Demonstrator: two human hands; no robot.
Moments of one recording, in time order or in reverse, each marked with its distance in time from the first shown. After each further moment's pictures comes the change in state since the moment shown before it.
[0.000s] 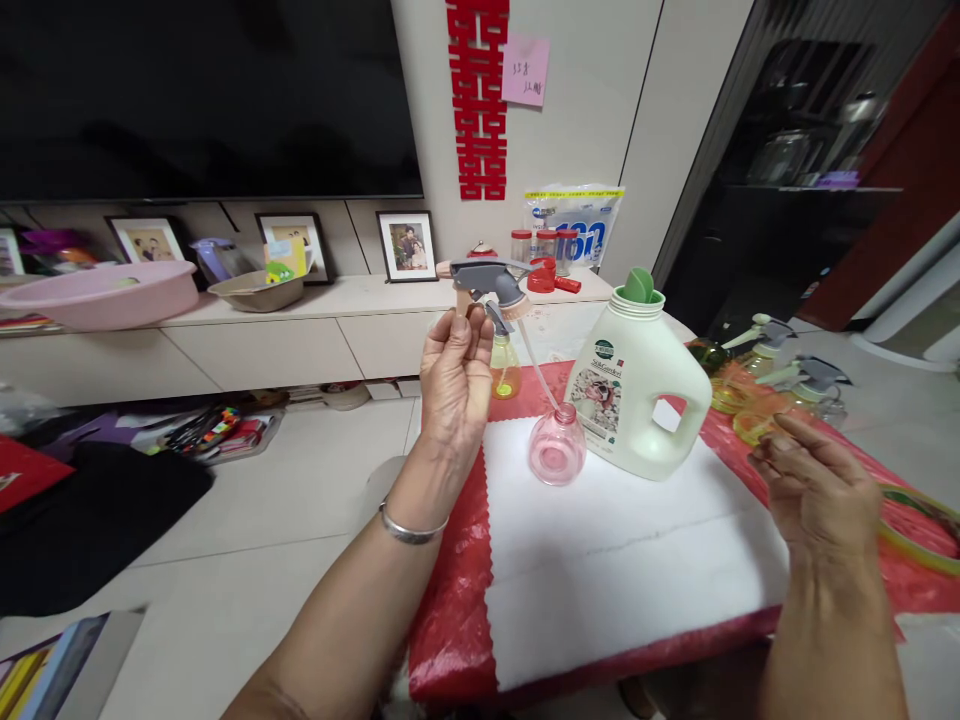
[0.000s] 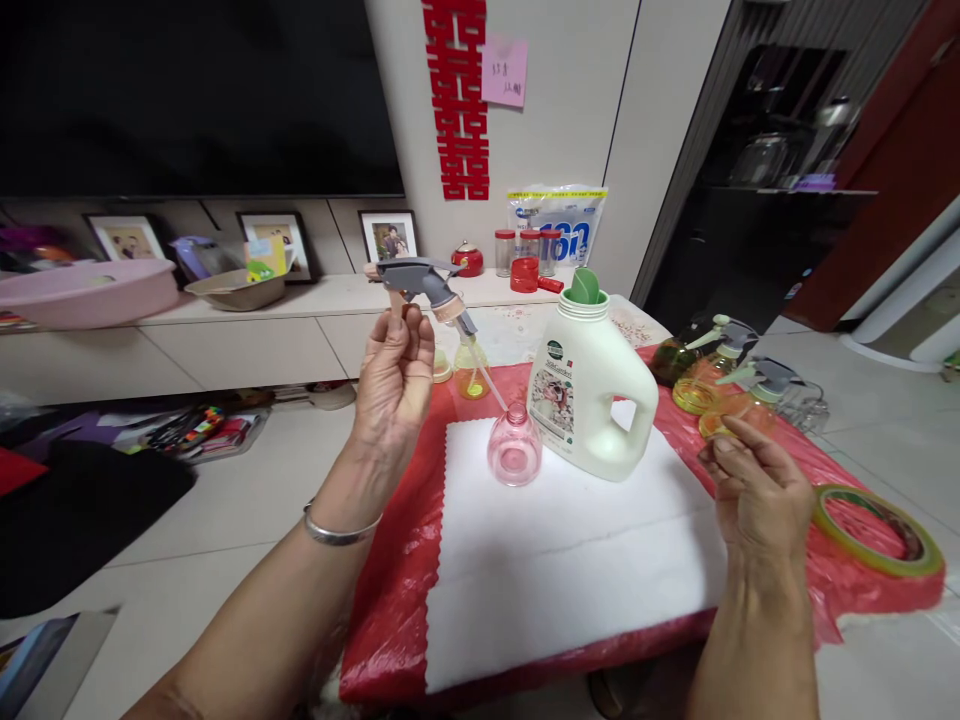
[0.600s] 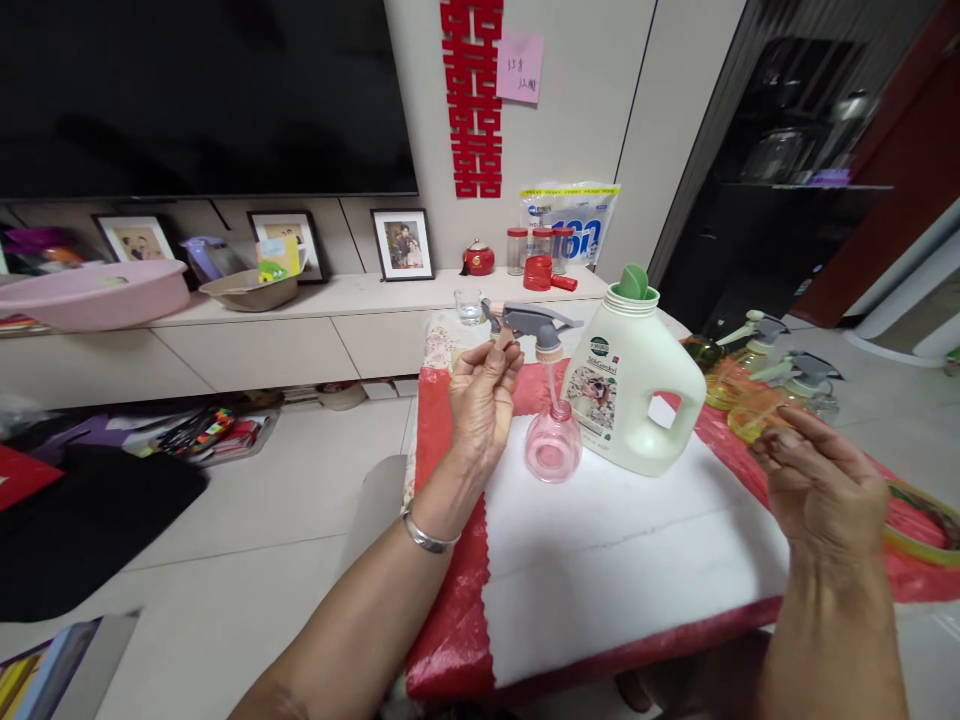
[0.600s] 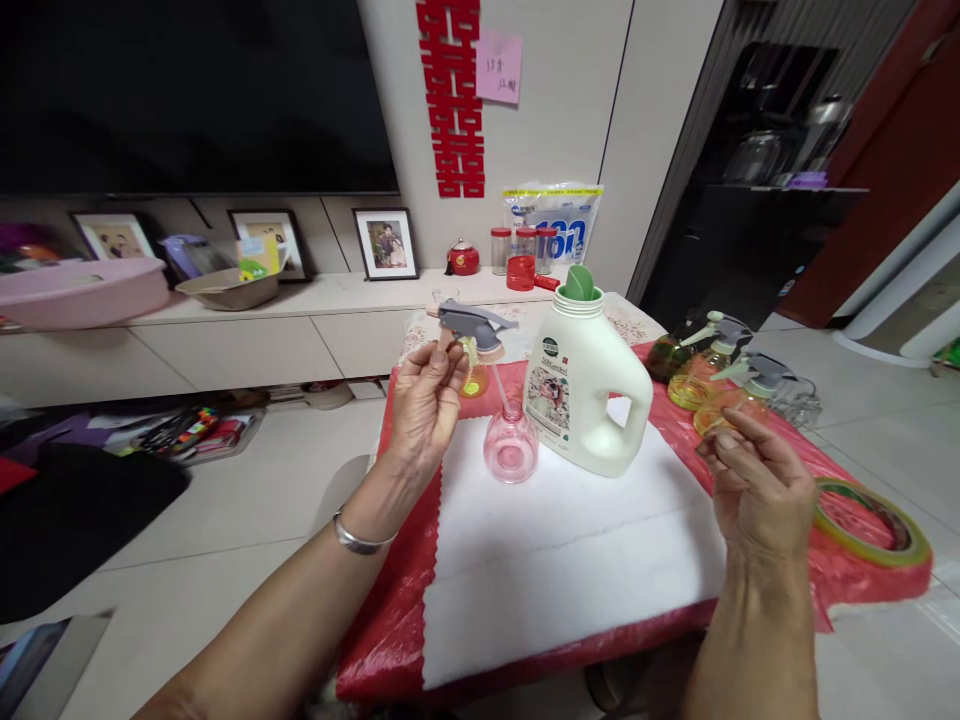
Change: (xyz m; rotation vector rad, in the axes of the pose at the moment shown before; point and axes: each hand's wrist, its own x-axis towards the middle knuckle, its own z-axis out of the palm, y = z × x) left_hand -0.026 -0.038 -0.012 -0.113 -0.041 -0.169; right_hand -0.001 -0.006 0.000 0.034 -0.081 -0.091
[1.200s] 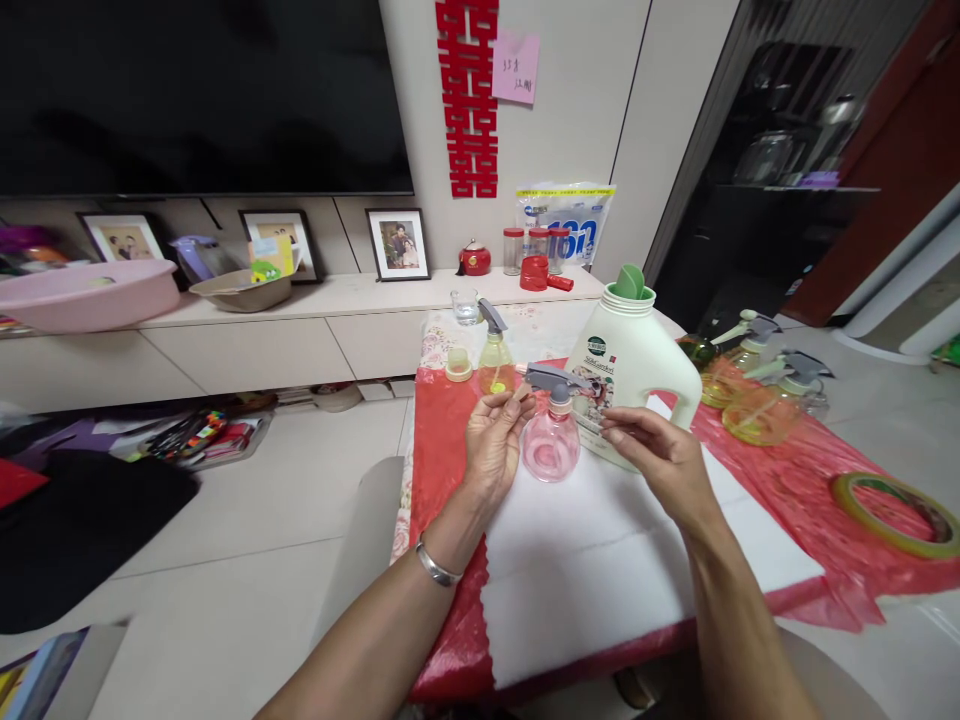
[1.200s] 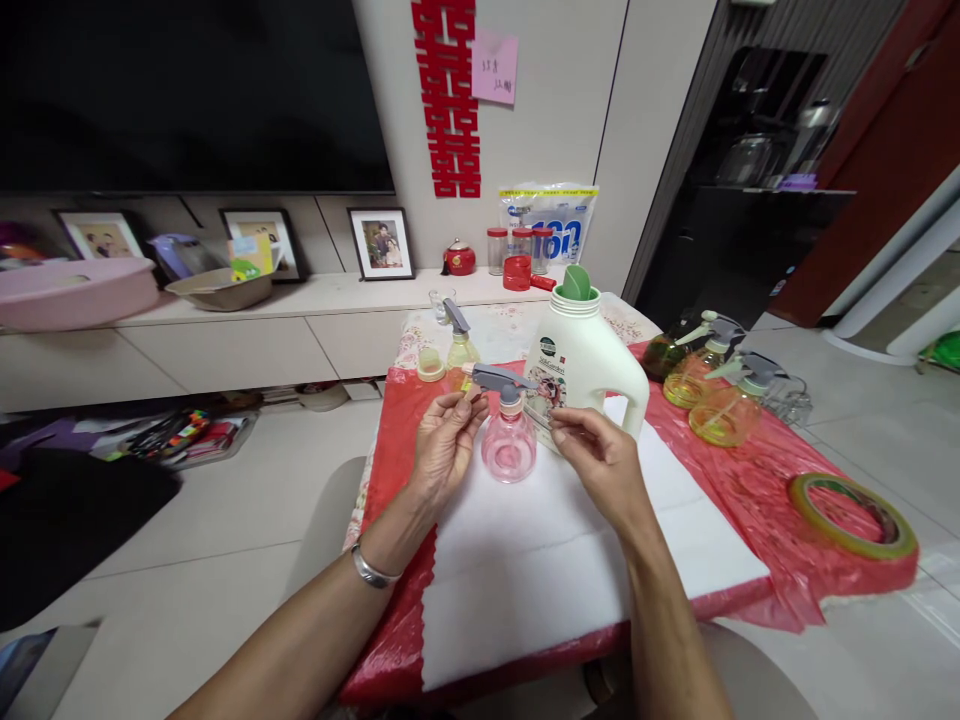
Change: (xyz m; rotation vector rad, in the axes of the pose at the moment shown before) left_hand -0.031 -0.033 -0.042 0.067 0.030 -0.185; right_hand -0.058 0.014 0.086 -0.380 -0.664 0.016
